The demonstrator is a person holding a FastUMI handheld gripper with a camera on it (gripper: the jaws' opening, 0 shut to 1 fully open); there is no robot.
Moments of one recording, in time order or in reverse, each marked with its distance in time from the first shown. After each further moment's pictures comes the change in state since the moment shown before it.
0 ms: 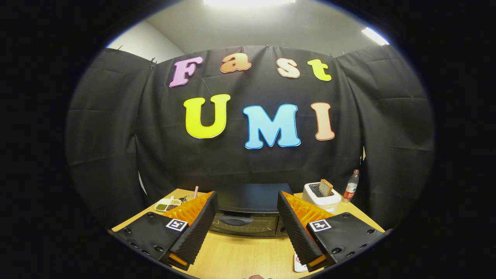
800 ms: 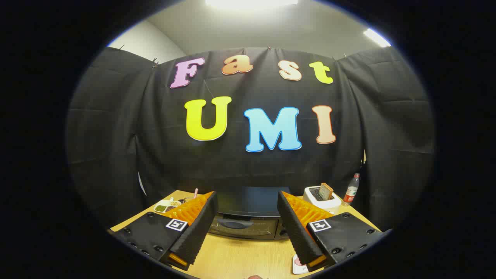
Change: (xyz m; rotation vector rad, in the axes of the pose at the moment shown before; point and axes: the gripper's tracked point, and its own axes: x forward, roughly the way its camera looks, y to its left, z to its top) arm 0.002 -0.004 0.010 -0.011 -0.024 -0.006
